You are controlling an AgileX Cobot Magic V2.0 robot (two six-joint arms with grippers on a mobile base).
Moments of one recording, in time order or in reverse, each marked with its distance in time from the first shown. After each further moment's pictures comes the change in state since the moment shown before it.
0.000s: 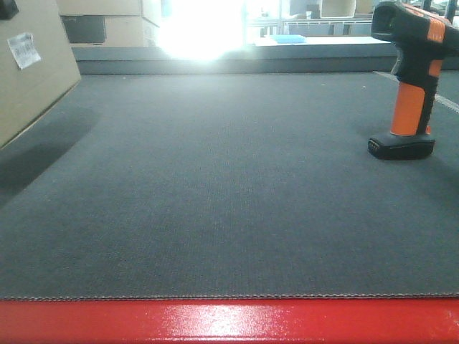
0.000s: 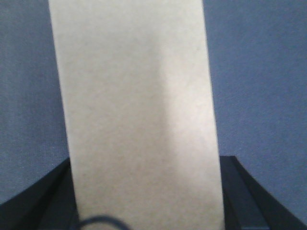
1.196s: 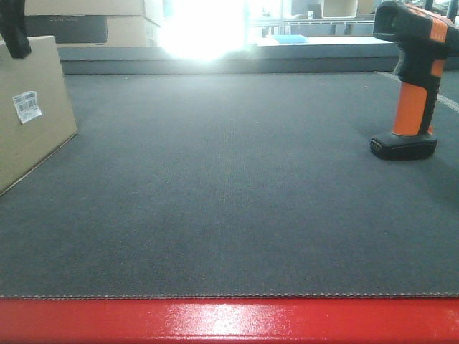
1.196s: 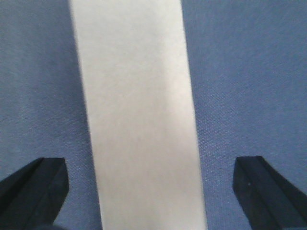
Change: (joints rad) left arm 0.000 0.041 0.000 0.071 -0.003 0.000; right arm -0.095 -0.028 0.000 -0.007 0.008 0.000
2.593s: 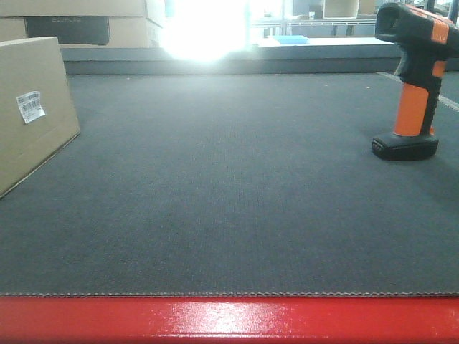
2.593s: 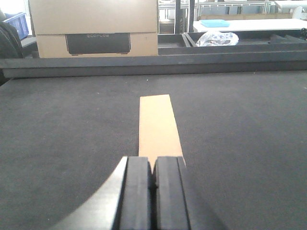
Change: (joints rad) left arm 0.000 -1.205 1.303 -0.057 -1.165 0.000; right arm 0.000 -0.391 0.186 0.000 0.010 0.000
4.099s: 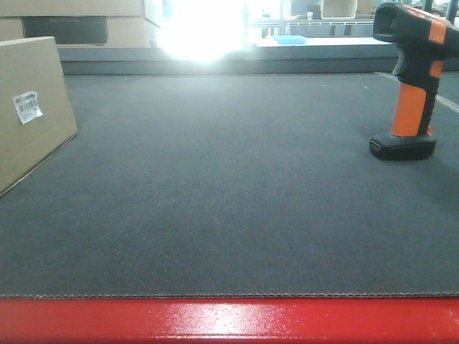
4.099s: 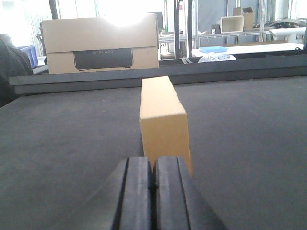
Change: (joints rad) left arm 0.000 -0.554 0.437 0.043 -0.015 0.000; right arm 0.000 -0.023 0.002 0.000 -0.002 0.000
